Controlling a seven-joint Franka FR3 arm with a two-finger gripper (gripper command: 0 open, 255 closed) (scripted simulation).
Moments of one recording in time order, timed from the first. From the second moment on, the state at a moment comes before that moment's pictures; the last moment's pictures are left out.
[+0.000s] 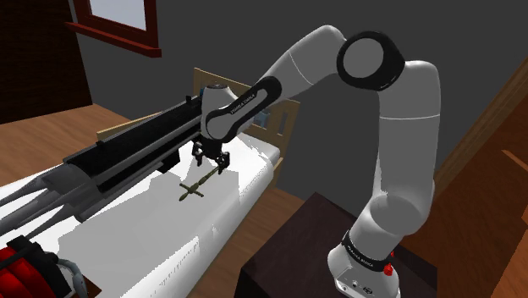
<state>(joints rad) -0.06 0.43 0.23 -2.04 -0.16 2.47 1.48</state>
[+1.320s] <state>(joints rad) -0.02 0.64 0.17 -1.91 -0.18 2.56 1.59</state>
